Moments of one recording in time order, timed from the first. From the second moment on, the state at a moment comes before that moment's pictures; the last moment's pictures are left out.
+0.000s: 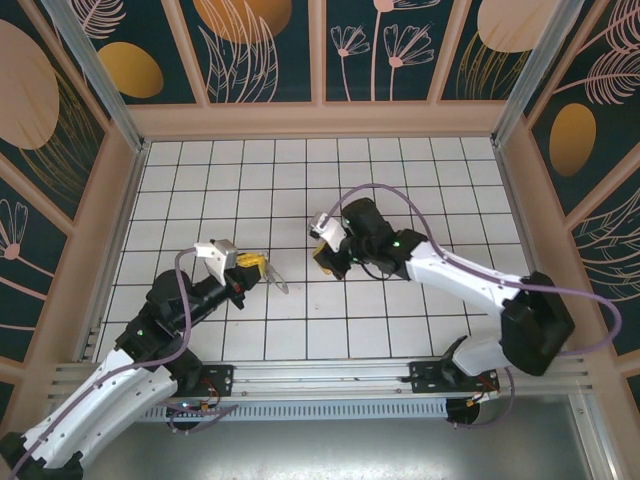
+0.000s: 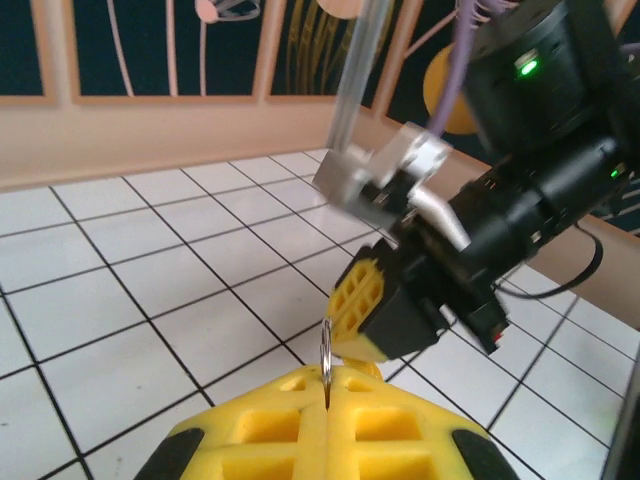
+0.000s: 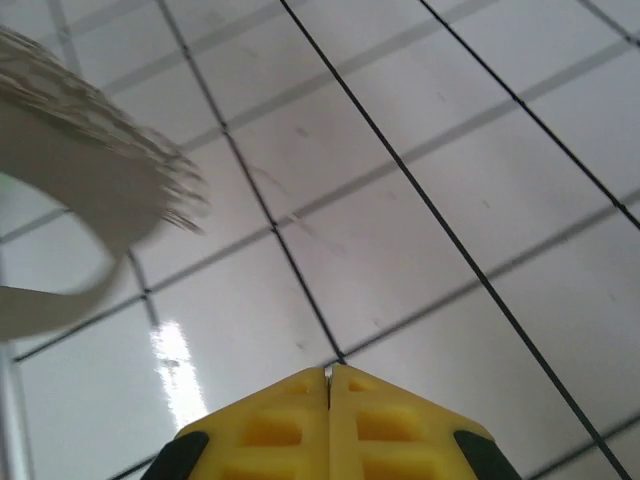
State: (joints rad) left arm -0.68 0.43 0.43 -0.12 0.19 -0.26; right arm 0.81 1.37 0.94 -0.27 -0.37 -0.16
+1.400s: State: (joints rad) left arm -0.68 0.43 0.45 -0.10 0.19 -0.26; right arm 0.82 1.72 0.91 -0.23 -0.17 0.09
